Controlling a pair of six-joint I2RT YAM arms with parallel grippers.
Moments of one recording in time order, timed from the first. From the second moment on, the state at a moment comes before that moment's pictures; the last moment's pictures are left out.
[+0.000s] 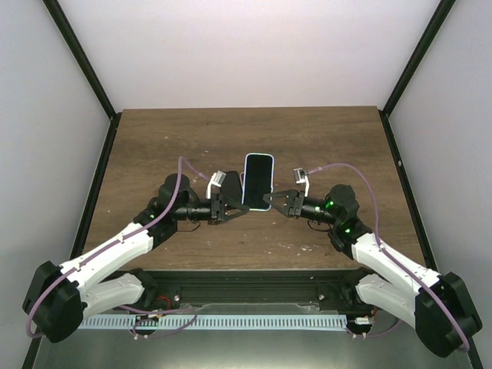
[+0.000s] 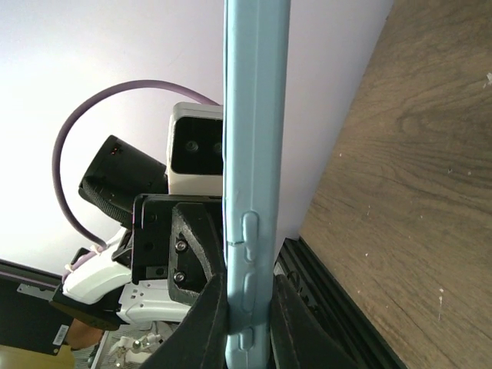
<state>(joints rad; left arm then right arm) -0.67 1.05 0.62 0.15 0.80 -1.08 0.53 0.95 0.41 0.57 -0.78 1.19</state>
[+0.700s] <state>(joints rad) -0.64 1.02 0.71 -0.18 0.68 -0.89 0.49 0.99 0.49 0.27 -0.77 0.94</state>
